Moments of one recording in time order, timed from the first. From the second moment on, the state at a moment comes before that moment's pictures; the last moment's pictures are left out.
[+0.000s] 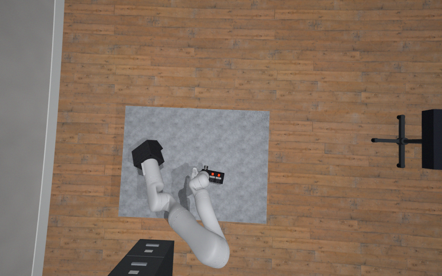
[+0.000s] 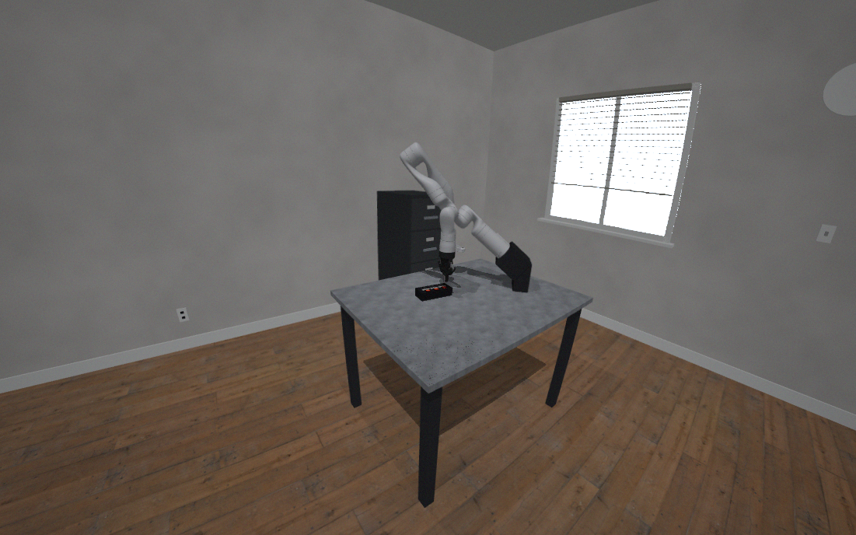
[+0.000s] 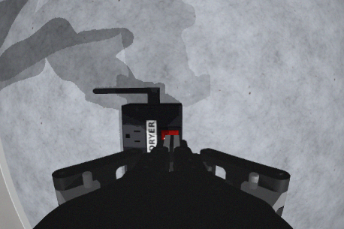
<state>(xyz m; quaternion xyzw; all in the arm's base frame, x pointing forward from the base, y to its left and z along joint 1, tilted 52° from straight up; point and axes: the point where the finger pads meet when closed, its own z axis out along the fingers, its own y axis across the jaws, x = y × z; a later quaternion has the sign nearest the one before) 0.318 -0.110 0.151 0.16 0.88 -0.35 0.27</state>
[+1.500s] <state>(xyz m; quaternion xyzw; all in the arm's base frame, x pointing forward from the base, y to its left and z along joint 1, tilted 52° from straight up) 0.311 -0.098 0.163 0.16 0.89 -0.35 0.27</state>
